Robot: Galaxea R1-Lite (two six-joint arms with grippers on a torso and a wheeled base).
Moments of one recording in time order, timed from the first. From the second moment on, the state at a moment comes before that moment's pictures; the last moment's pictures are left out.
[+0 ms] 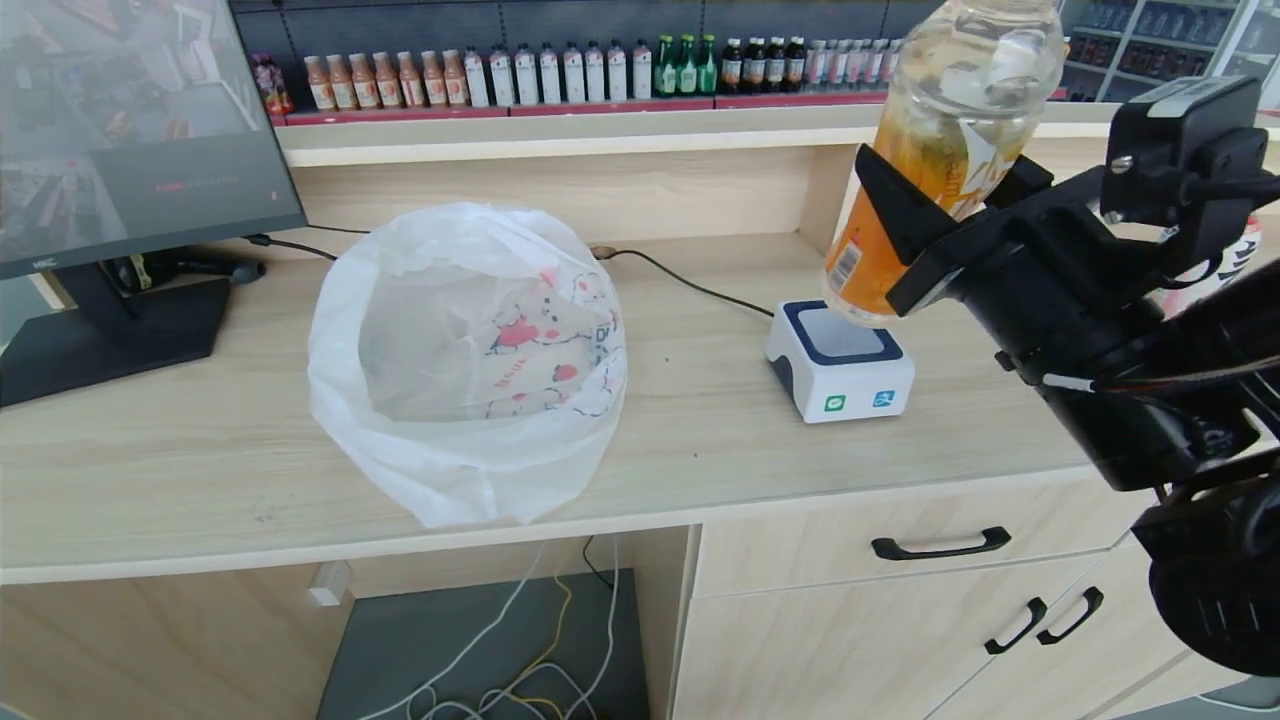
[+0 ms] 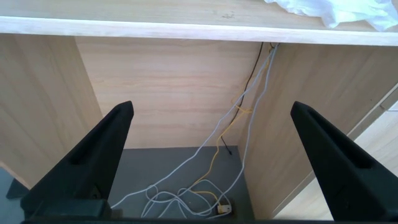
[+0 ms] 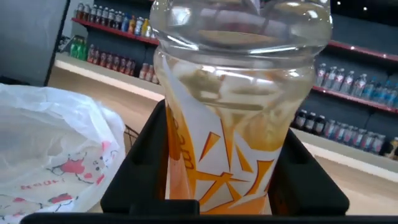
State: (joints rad) left arm 0.00 0.00 0.00 0.00 0.00 0.00; right arm 0.54 1.69 -0.77 -1.55 0.01 -0.42
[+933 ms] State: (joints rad) left arm 0.00 0.00 0.00 0.00 0.00 0.00; right arm 0.38 1.67 -0.90 -1.26 0.46 -0.91
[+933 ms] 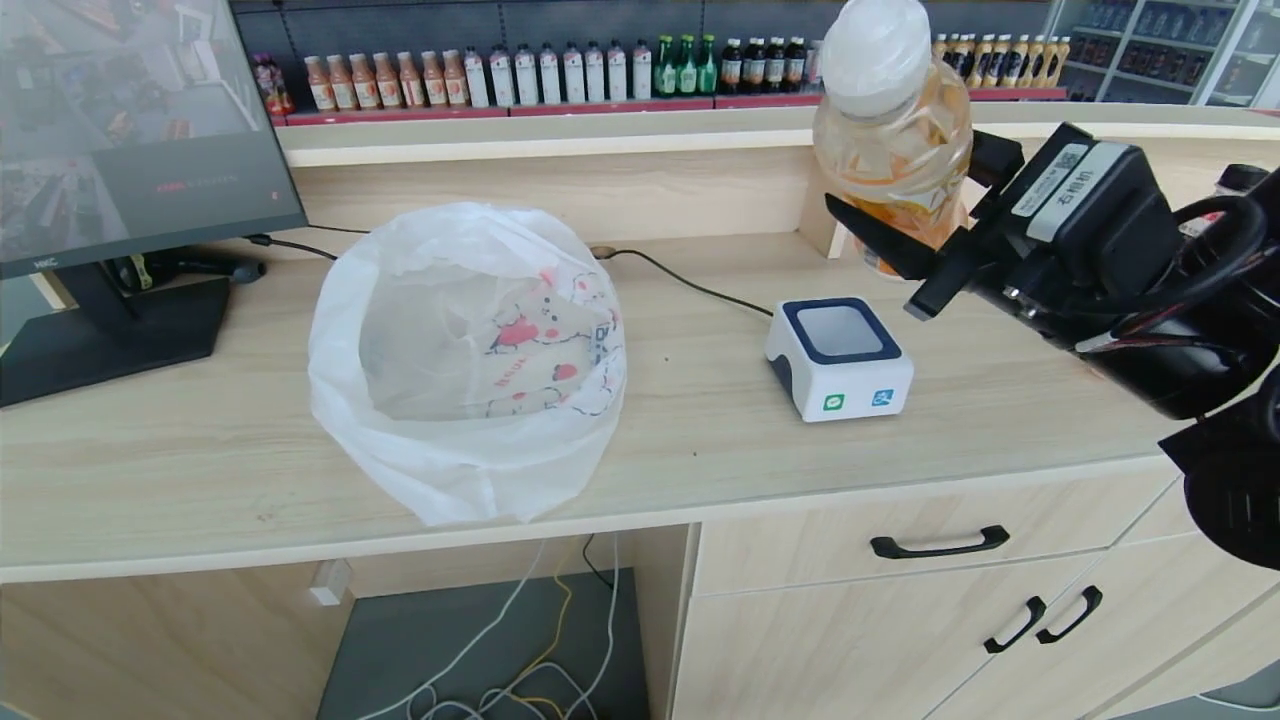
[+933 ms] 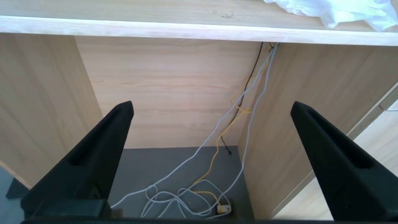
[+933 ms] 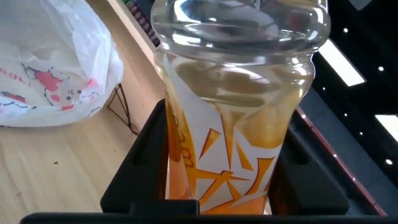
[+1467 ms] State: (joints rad) left arm 0.00 0.00 0.00 0.00 0.00 0.00; right arm 0.37 1.71 -0.83 -1.26 0.54 -1.00
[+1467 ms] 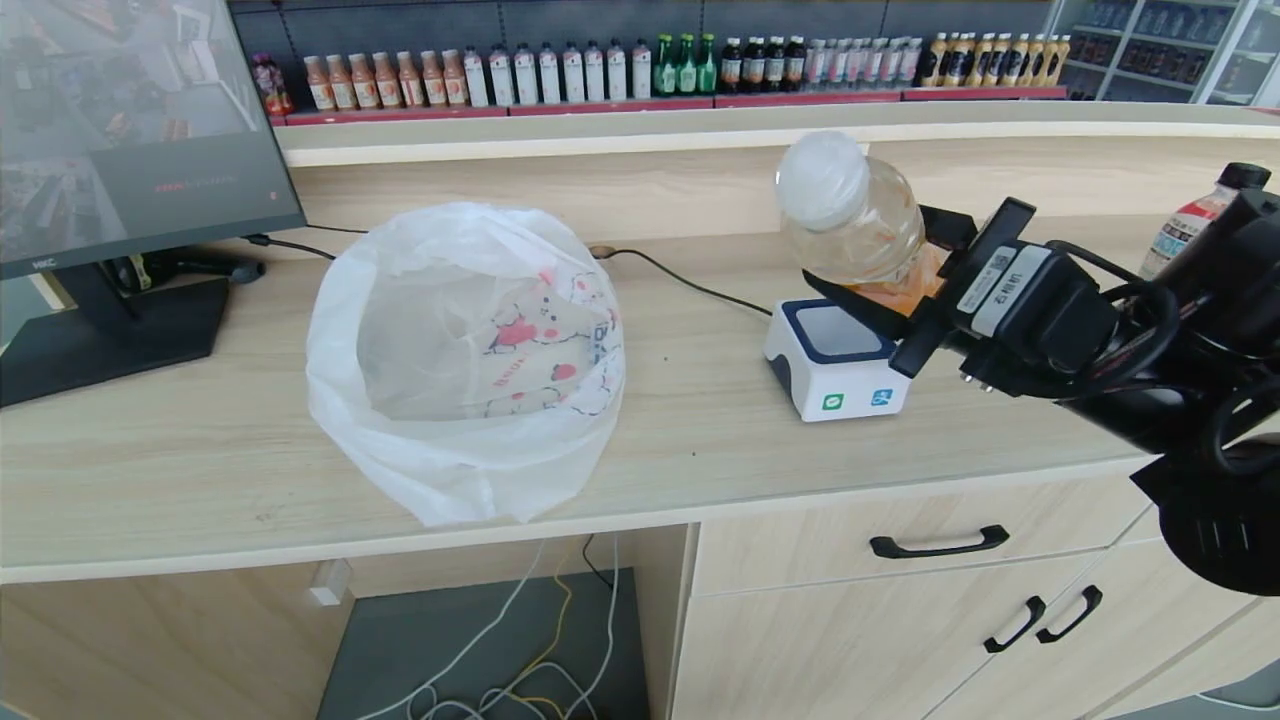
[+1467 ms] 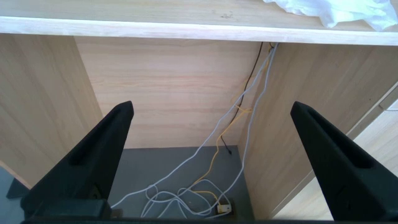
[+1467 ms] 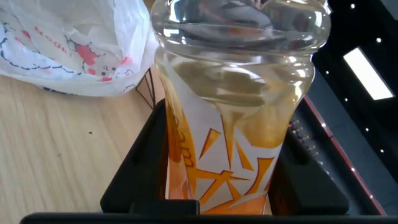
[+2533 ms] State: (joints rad) left arm 0.00 0.00 0.00 0.00 0.00 0.00; right arm 0.29 1.80 -0.88 -1.26 0.70 -1.07
